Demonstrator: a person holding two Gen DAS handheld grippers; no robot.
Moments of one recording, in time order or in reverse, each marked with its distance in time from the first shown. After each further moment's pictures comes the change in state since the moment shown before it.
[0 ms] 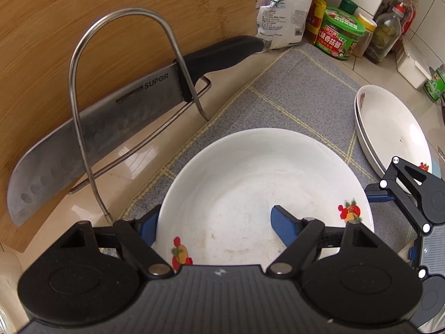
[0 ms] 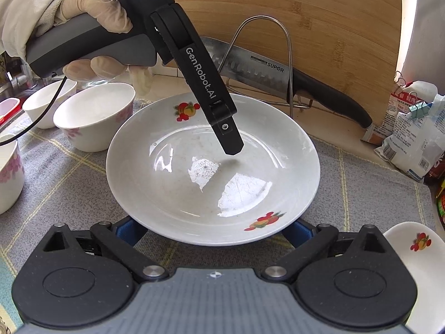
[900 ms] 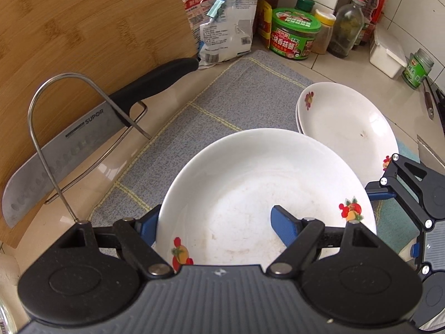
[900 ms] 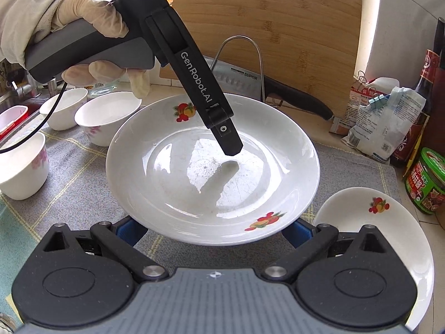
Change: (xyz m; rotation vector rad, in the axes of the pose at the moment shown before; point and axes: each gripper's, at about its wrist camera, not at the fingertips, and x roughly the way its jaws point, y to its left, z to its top) left arm -0.023 -0.073 0.007 0.084 -0.031 0.008; right arm -0.065 -0.008 -0.025 0.036 -0.029 -0.046
